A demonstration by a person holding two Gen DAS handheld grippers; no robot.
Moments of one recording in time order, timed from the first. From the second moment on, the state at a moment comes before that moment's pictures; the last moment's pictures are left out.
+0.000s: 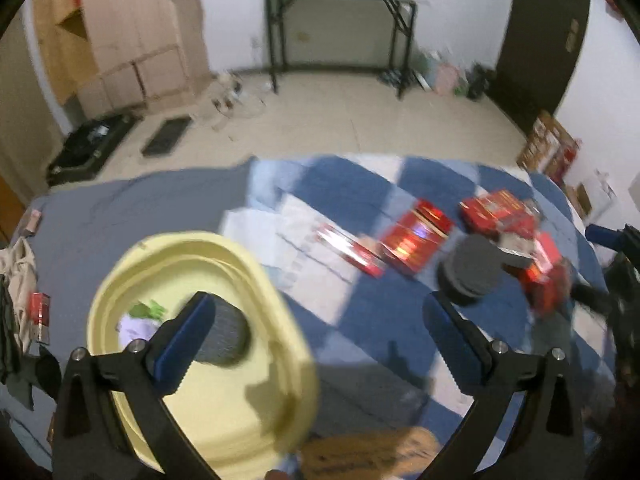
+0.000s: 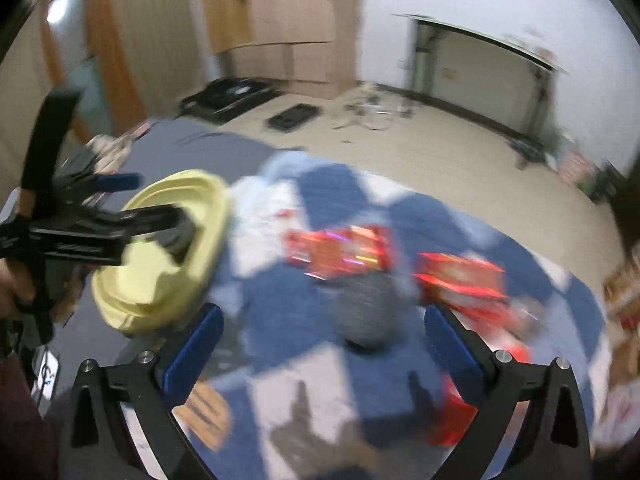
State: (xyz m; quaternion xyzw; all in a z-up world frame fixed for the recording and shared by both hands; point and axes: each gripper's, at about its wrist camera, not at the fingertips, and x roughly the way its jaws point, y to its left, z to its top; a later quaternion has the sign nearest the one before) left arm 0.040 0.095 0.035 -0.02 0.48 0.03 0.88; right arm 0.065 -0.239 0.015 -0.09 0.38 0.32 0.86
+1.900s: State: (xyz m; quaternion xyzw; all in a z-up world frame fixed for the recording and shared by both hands) left arm 0.086 -0.039 -0.011 -0.01 0.43 0.02 0.90; right arm 0.108 -0.328 -0.082 -0.04 0.46 0.23 0.86
